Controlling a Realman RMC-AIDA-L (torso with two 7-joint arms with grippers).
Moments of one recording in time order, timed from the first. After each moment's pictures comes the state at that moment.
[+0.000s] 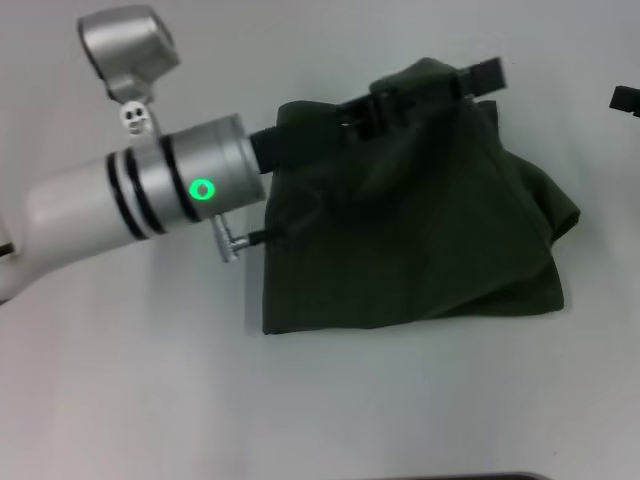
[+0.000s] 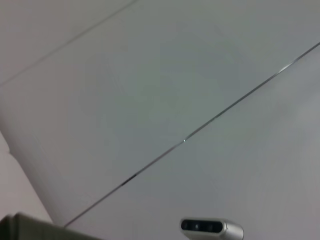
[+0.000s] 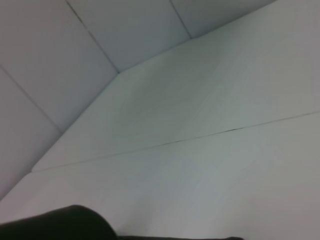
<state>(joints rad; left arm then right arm) -0.84 -2.17 0.45 0.04 1.88 1.53 -1.62 0.44 1.94 -0.36 -0.60 -2.07 -1.46 1.71</state>
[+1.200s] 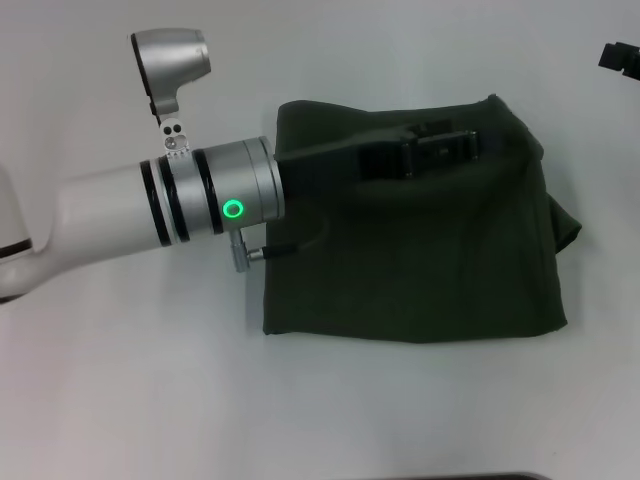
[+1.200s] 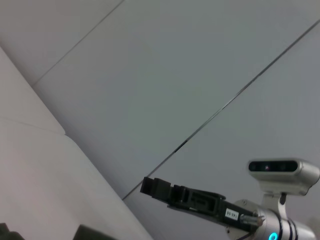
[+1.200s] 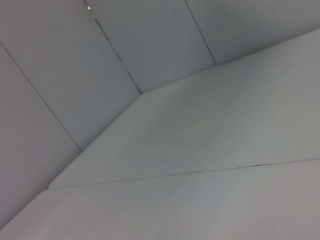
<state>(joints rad) -0.86 -2.18 0.53 0.01 1.89 1.36 -1.48 0.48 1.94 -0.34 -0.60 -2.03 -1.47 1.68</state>
